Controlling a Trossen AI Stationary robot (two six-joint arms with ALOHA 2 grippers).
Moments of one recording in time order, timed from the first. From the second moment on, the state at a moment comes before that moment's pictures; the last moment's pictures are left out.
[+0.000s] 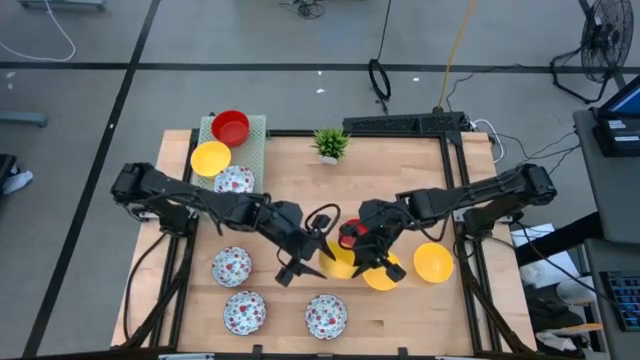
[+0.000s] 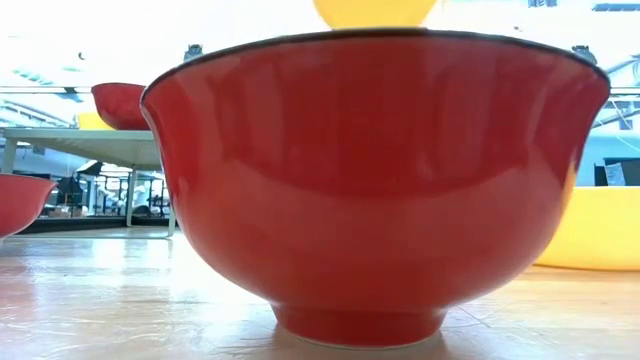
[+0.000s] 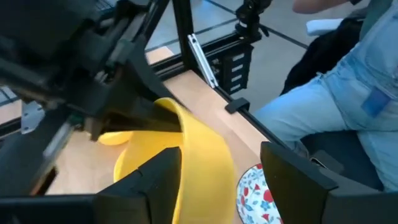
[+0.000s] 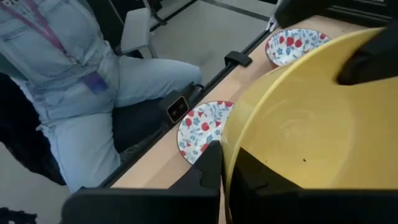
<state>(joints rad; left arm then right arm) -0.23 1.59 1.33 -0.19 0.29 0.22 0.20 1.48 1.21 -0.38 -0.58 -0.18</state>
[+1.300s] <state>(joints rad) -0.18 1.59 1.33 -0.29 0.17 0.06 0.20 1.26 1.20 -0.62 -0.17 -0.25</state>
